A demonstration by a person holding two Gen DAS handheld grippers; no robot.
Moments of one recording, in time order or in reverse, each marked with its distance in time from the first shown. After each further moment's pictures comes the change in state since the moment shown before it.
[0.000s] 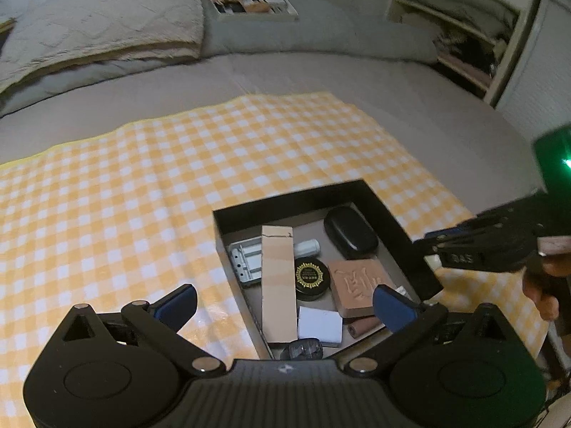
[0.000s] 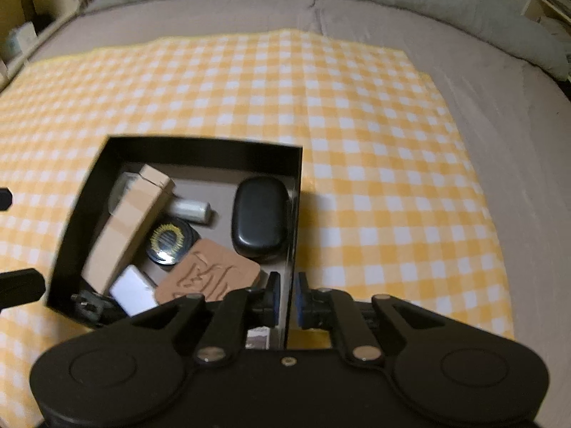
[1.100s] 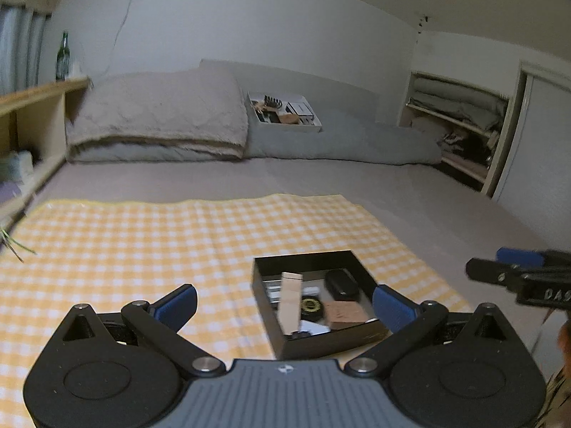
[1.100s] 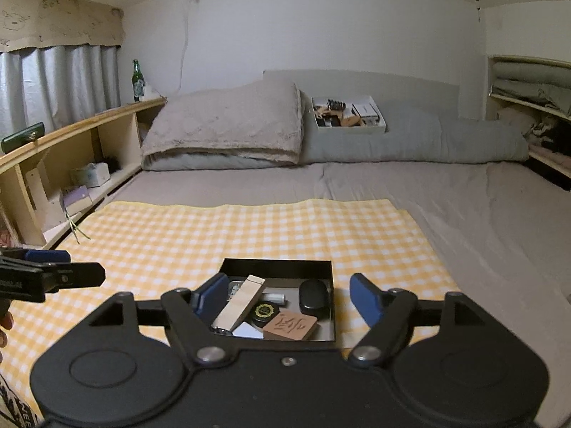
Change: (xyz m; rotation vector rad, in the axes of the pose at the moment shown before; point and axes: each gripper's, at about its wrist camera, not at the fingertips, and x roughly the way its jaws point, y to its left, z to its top) left arm -0.167 -0.024 -0.090 -0.048 -0.369 0.107; right arm -0.206 0.032 -0.129 0.073 -0.596 0.074
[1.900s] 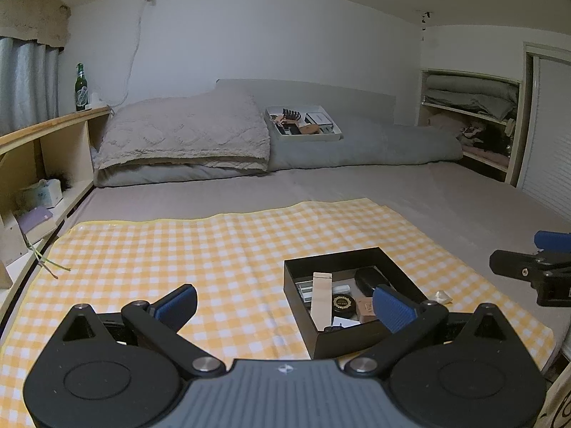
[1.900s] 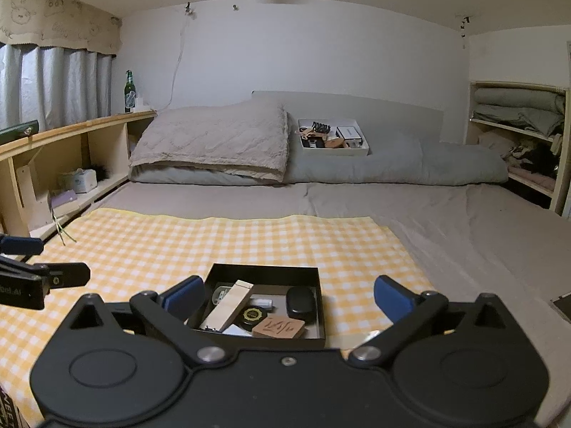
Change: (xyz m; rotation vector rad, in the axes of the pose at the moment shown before) left arm -0.013 -0.001 -0.018 0.062 -0.046 0.099; right arm -0.014 0.019 -0.027 -0.031 -0.087 -0.075
